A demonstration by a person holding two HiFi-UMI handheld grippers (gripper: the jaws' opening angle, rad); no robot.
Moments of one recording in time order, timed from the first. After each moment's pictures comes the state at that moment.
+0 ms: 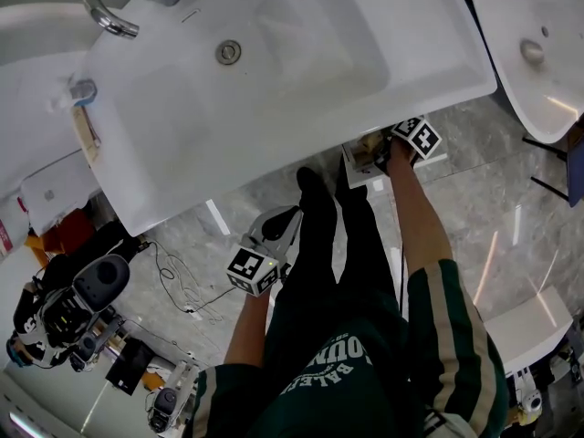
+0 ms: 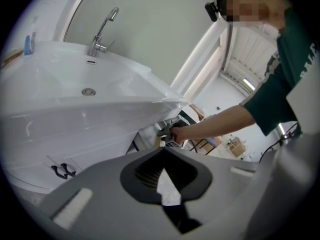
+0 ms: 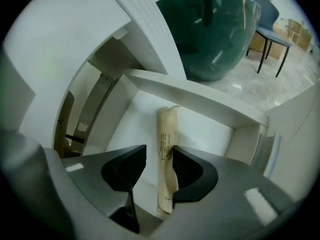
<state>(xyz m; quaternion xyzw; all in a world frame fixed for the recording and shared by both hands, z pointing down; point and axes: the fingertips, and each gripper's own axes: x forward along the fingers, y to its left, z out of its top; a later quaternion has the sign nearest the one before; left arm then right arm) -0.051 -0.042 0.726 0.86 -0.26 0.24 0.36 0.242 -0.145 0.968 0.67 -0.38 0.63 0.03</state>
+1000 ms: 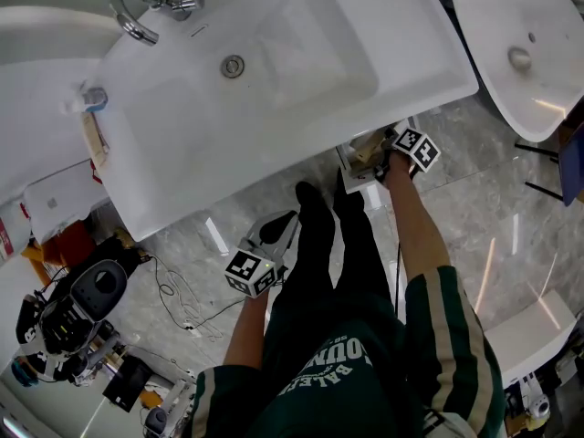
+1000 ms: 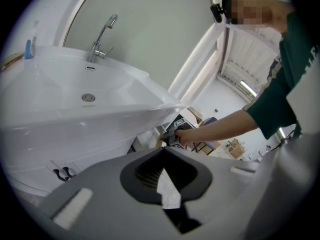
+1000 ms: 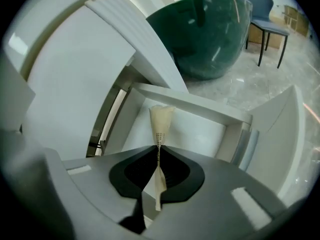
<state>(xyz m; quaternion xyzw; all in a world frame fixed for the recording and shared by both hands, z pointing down) -0.060 -0.047 0.710 0.87 -0.26 0.22 0.35 0.238 -0.138 0.937 0.66 -0.39 0.65 -0.02</state>
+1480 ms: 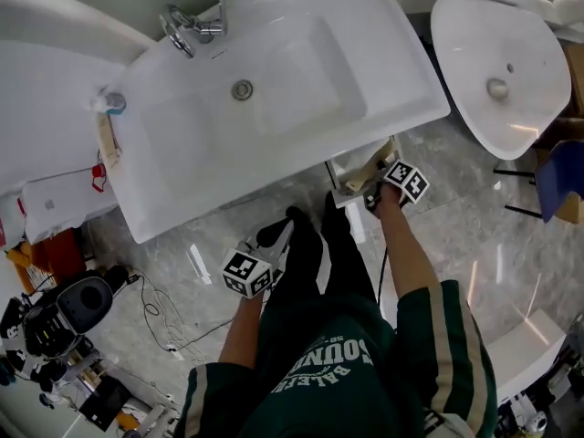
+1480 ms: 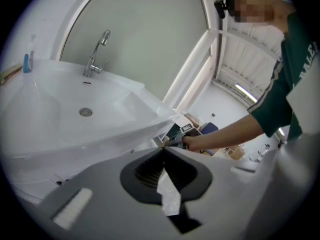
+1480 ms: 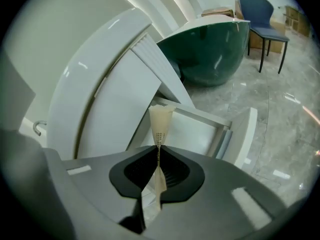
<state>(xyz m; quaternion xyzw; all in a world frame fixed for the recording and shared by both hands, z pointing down) -0.058 -0.057 0.666 0.89 -0.26 0.19 0.32 0.233 -0.118 0.861 0.66 -0.42 0.62 -0.03</state>
